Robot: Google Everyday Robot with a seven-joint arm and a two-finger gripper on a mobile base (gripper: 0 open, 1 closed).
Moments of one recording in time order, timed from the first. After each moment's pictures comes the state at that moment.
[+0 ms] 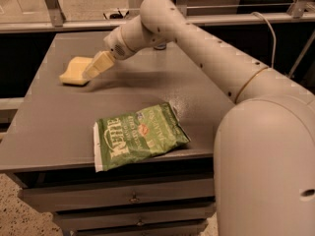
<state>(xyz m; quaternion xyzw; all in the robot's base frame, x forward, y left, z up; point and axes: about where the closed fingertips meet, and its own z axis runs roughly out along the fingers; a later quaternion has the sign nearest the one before) 0.724 0.176 0.867 -0.56 0.67 0.28 0.40</state>
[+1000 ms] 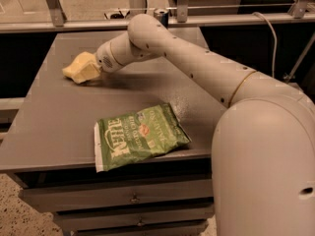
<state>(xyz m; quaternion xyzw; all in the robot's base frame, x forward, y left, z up) 0.716 0.209 0.829 -0.50 0.71 0.32 0.38</state>
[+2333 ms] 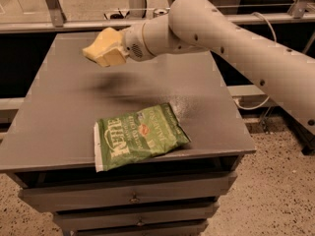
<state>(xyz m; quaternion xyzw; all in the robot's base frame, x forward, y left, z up) 0.659 0.112 0.928 -0.49 0.68 0.26 0.48</state>
